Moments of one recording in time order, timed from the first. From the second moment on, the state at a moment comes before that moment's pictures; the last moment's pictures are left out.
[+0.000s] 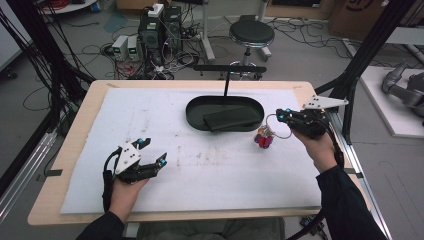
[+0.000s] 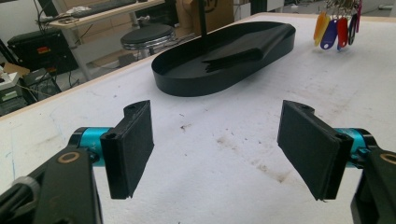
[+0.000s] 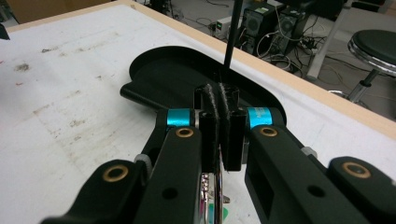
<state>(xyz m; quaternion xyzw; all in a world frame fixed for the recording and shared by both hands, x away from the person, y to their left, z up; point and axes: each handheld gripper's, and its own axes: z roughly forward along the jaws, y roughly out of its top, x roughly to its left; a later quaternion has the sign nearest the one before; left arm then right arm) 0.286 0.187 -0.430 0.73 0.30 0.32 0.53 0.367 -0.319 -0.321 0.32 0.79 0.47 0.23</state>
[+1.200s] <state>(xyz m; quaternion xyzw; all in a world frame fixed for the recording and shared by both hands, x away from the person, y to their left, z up) 0.276 0.199 -0.433 0.72 0.31 0.33 0.52 0.407 -0.308 -0.272 0.29 0.78 0.50 0.25</state>
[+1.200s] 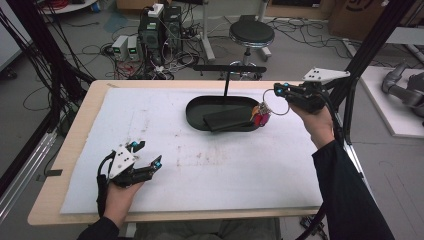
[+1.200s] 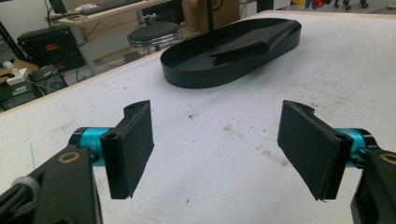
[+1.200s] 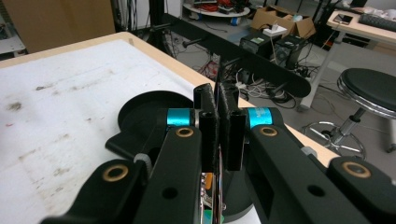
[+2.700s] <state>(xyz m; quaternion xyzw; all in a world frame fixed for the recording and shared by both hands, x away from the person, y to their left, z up) 0.259 0.215 -0.435 0.72 0.31 0.34 0.52 0.490 -0.287 -0.287 0.34 0.75 0.50 0.26</state>
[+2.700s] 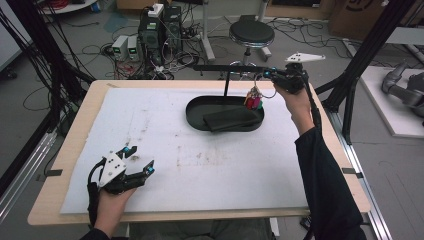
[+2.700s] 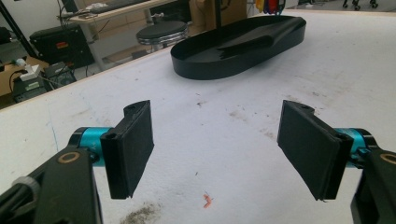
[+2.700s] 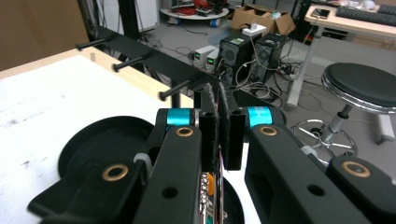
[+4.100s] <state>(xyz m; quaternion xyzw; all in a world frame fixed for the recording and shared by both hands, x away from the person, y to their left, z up) 0.267 0.207 -0.435 0.72 0.30 0.33 0.52 0.489 -0.301 -0.293 0.36 0.76 0.46 0.30</state>
